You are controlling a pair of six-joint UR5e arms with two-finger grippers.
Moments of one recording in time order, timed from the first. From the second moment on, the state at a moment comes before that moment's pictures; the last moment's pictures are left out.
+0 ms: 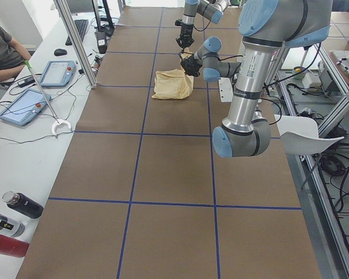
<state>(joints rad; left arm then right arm) -0.36 -1.97 -2.07 -1.94 -1.49 -2.16 0.56 -1.18 2.06 -1.46 1.89 2.37</state>
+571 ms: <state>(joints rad) -0.48 -2.05 -1.87 -1.97 -1.52 -2.06 0.62 -1.06 1.82 -1.42 1.93 2.32</state>
